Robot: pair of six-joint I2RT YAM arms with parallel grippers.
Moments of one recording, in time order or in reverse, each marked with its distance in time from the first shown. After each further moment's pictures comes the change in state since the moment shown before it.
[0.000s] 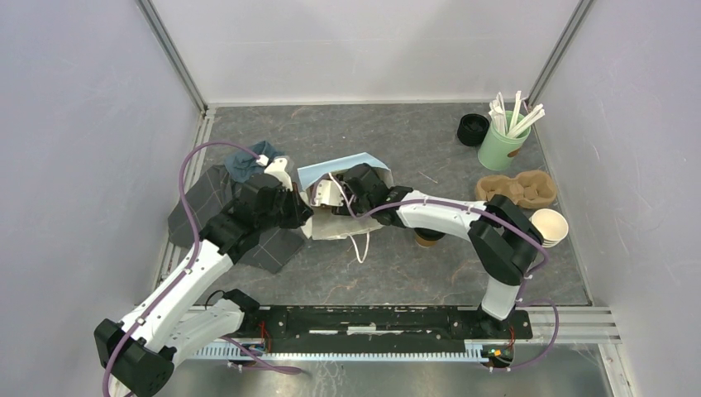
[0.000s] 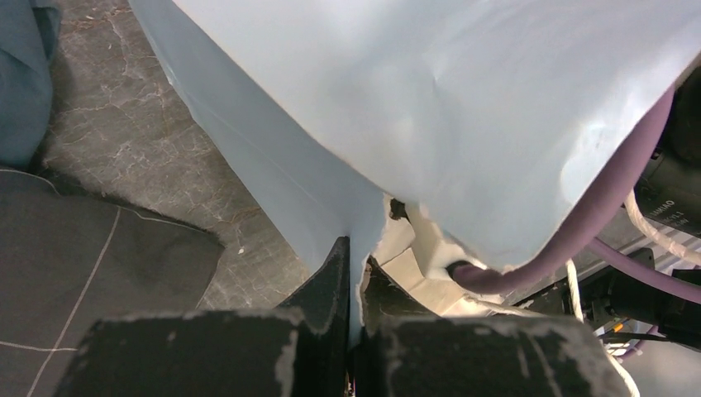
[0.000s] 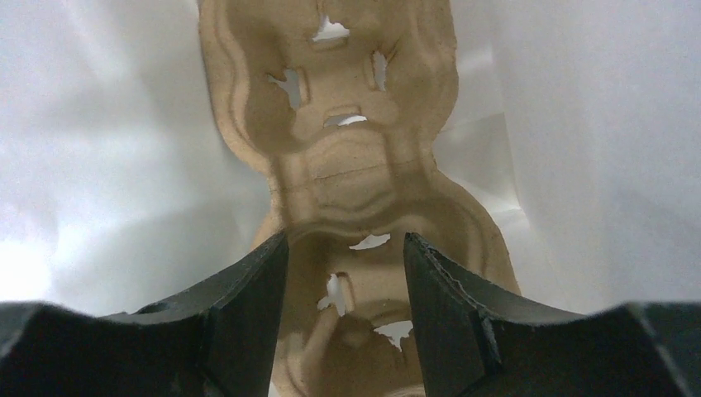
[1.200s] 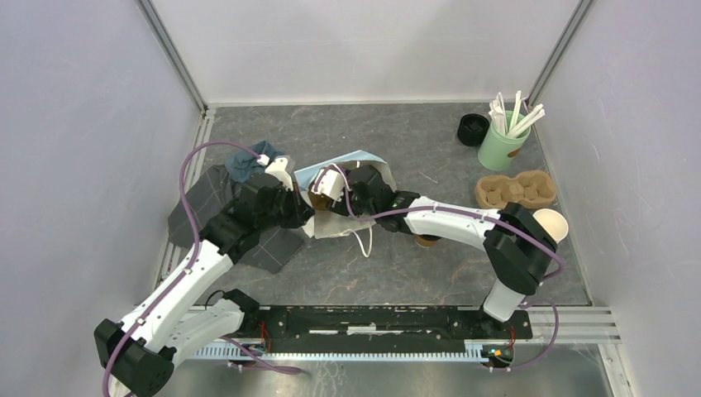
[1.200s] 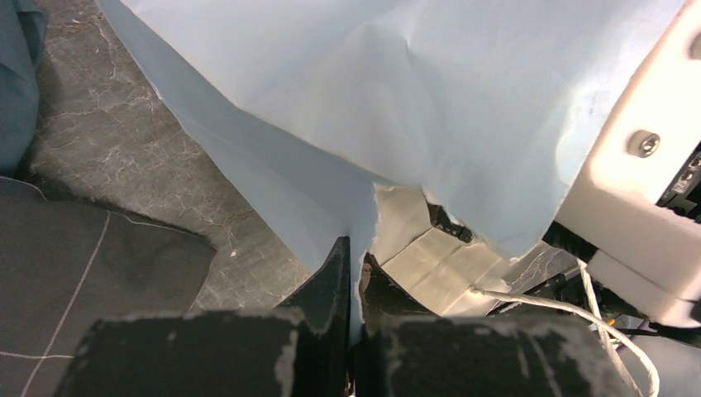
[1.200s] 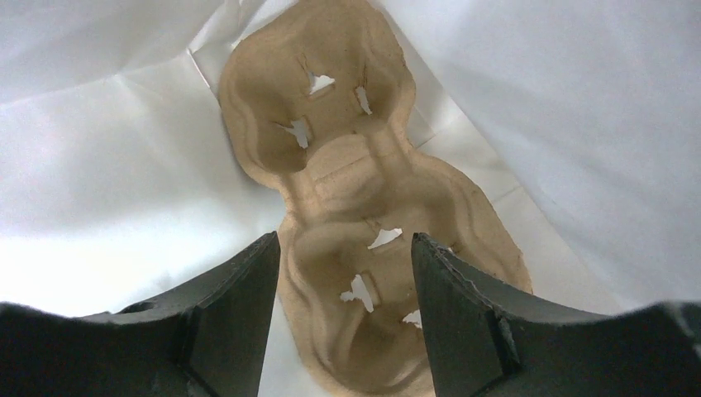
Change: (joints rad) left arm 0.000 0.000 0.000 0.014 0.022 -0.001; right arm 0.031 -0.089 -0.052 0.095 0.003 0.279
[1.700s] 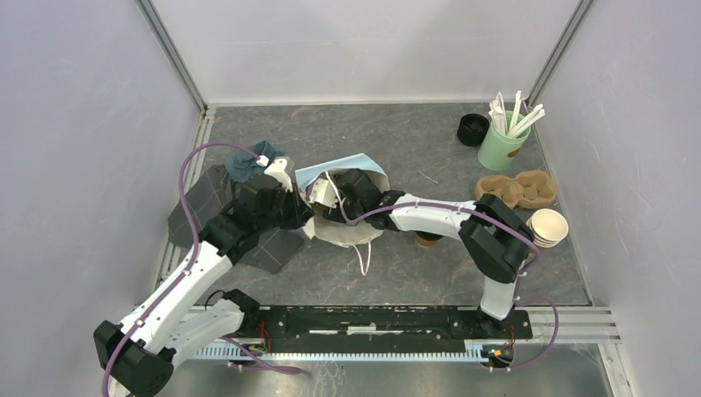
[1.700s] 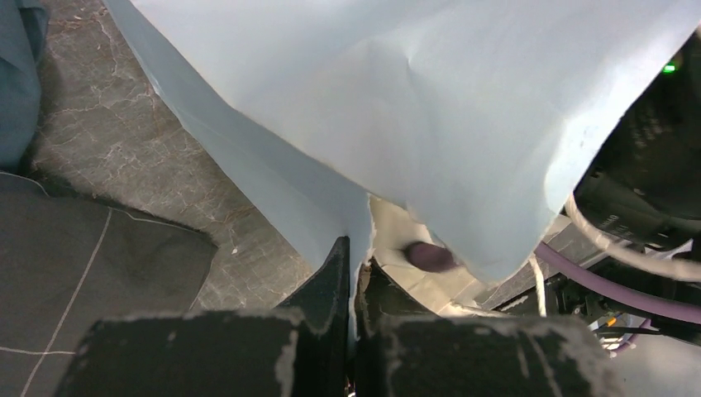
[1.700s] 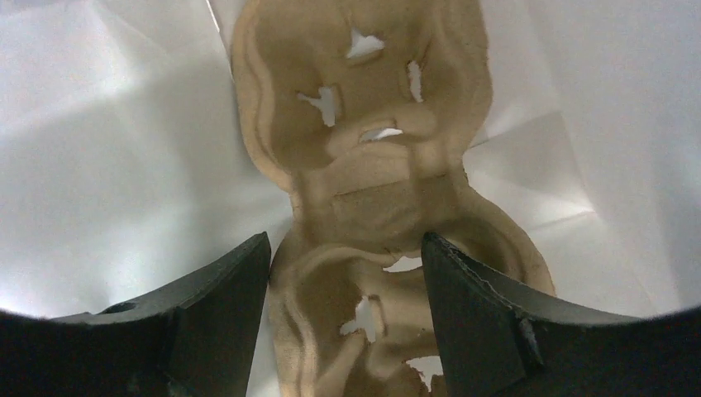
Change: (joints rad) left arm 0.000 -0.010 -0.004 -0.004 -0.001 0.000; right arm 0.000 0.116 0.057 -0.055 0.003 -0.067
